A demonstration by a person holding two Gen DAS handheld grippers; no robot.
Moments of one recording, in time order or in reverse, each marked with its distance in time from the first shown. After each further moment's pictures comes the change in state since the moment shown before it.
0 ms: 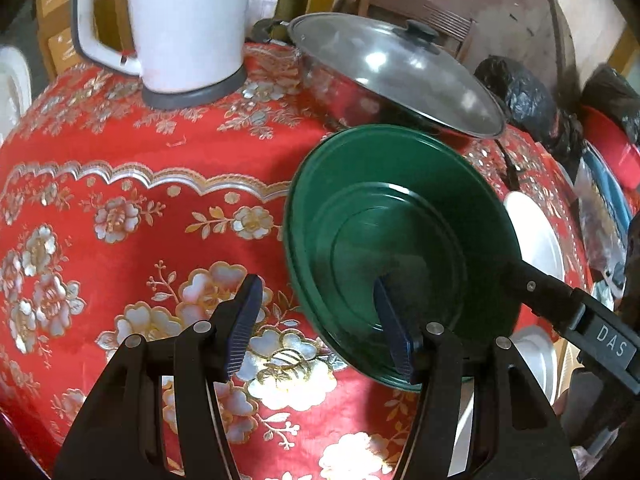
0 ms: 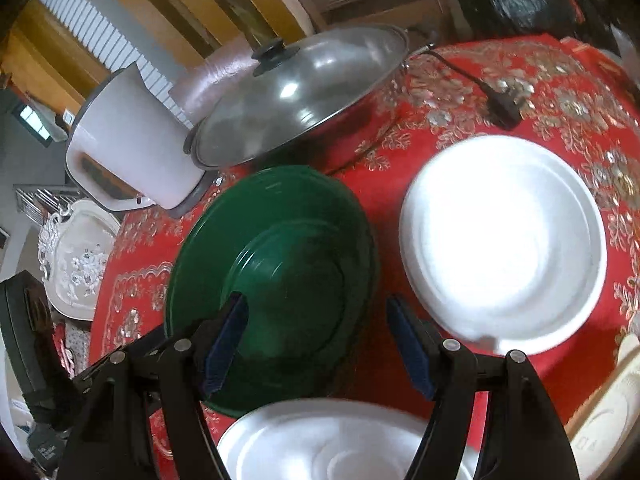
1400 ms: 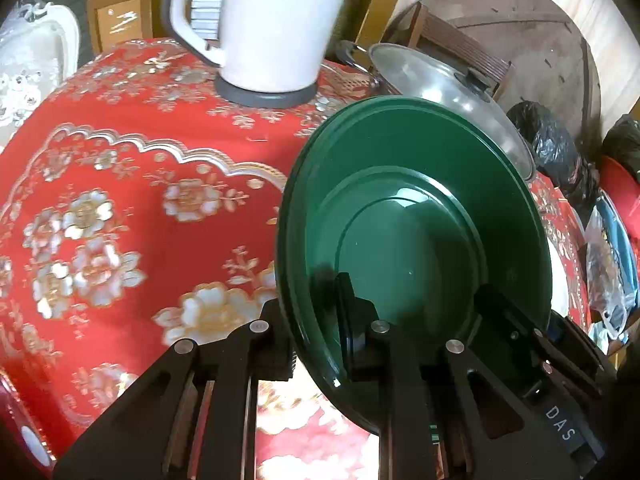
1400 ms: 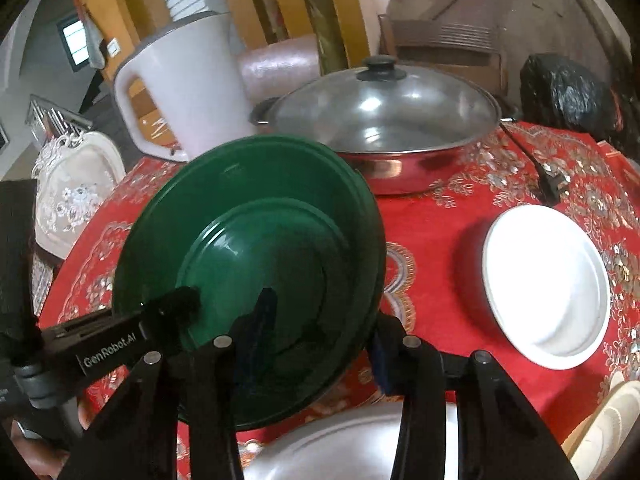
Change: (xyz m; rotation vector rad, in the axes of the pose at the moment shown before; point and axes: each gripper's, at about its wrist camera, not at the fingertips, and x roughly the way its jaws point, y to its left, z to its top) left arm -0.036 0.052 -0.016 -0.133 -0.071 0.043; right arm 0.006 0.073 -0.023 -0.315 -0.082 -0.075
